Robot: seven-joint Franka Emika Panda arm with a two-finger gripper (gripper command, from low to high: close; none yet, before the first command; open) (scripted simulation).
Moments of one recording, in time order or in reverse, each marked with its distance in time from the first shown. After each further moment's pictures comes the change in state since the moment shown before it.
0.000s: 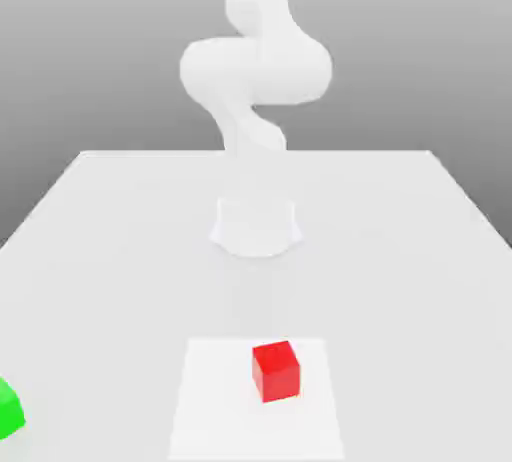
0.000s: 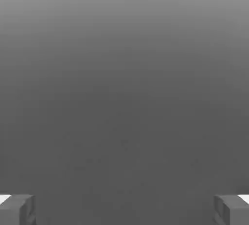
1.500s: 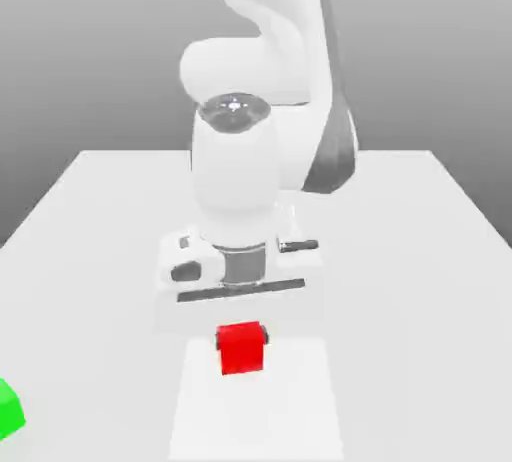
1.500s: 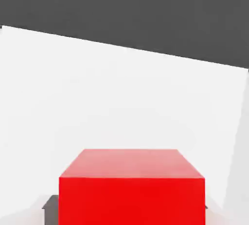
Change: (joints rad) arm -0.086 0.828 -0.069 -0.255 0.071 0.345 -0.278
